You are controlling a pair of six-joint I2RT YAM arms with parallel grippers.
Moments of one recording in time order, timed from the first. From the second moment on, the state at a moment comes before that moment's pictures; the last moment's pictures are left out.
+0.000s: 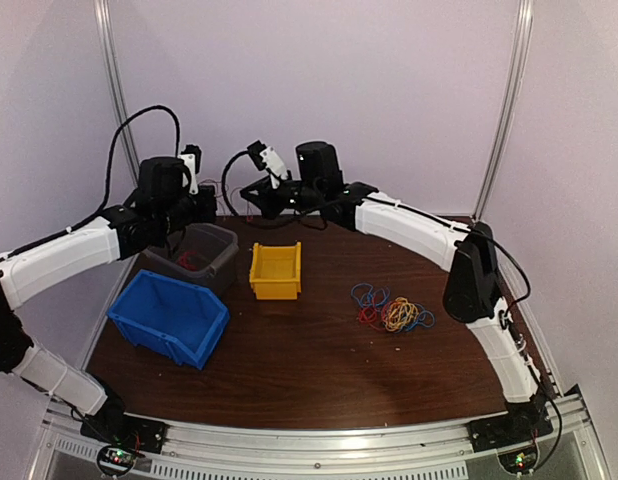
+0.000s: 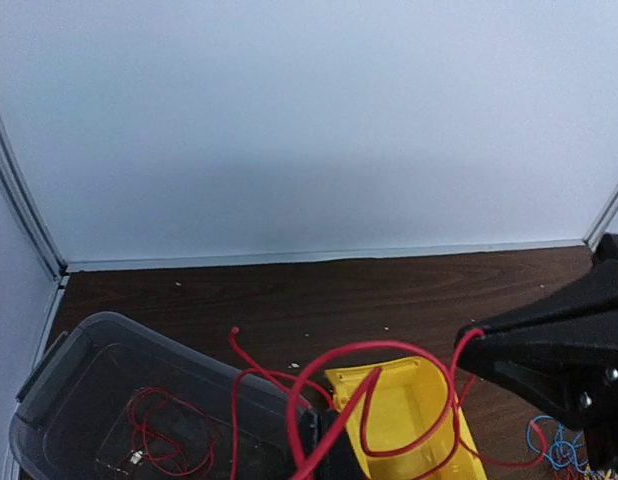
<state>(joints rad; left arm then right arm) -0.57 1.39 1.15 -0.09 -0.33 -0.24 0.79 2.38 2.34 -0.14 -0.39 -0.01</state>
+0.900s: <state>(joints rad) -0.38 1.48 1.20 -0.17 -0.20 -0.19 0.69 1.74 1.71 0.00 -0.27 -0.17</state>
